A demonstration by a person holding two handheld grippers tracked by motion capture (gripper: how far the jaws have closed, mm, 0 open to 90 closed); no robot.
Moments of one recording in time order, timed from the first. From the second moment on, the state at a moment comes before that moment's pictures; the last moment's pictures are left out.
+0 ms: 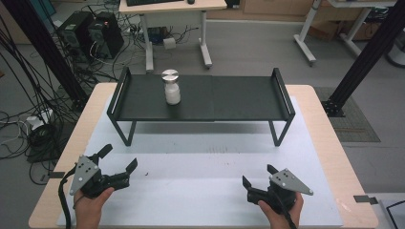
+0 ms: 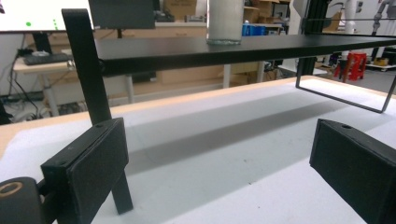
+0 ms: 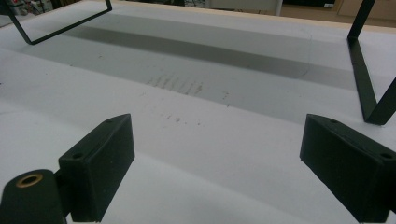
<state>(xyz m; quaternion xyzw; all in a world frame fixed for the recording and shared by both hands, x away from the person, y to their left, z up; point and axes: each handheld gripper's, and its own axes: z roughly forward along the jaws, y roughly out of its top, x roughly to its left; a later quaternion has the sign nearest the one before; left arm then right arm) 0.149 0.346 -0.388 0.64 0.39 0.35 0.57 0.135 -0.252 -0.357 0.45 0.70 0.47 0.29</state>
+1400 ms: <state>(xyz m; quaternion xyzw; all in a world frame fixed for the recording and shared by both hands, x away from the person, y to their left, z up) 0.146 0.341 -0.384 0.65 0.39 0.33 0.56 0.138 -0.260 -0.371 0.45 0.70 0.48 0.28</state>
